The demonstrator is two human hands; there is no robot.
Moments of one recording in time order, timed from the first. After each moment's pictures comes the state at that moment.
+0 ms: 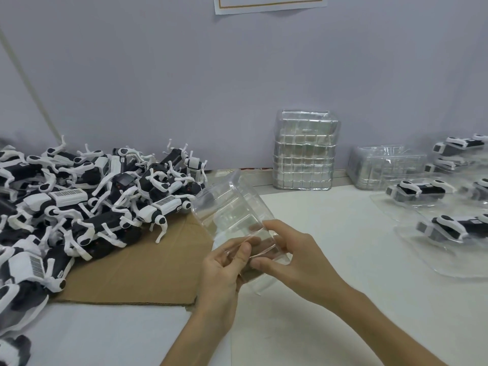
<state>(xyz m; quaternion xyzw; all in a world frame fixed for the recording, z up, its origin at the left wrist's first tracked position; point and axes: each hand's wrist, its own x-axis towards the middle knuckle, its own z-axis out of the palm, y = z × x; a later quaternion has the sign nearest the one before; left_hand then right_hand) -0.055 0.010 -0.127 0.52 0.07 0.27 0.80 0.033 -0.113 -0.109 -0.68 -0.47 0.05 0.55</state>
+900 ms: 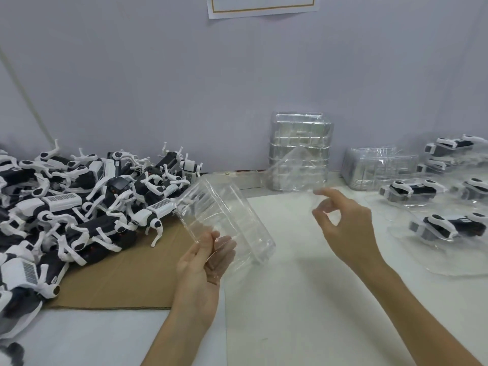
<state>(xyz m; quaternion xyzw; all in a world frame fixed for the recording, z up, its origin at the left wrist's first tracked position) -0.054 0.035 -0.121 0.38 0.14 0.32 0.86 0.101 -0.155 -0.103 -0.81 -0.27 -0.22 0.48</state>
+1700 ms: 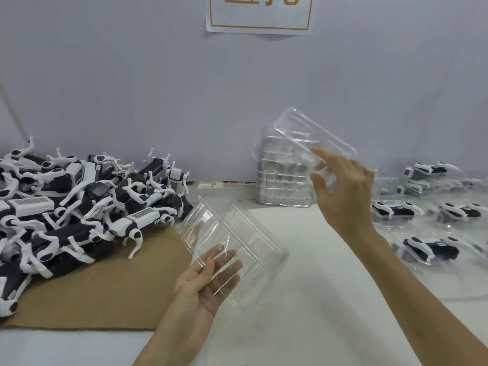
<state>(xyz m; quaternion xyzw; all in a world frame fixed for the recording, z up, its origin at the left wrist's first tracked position) -0.050 0.029 -0.130 0.35 0.10 0.18 0.91 0.143 -0.147 -0.036 -0.75 -0.33 -0.44 0.37</state>
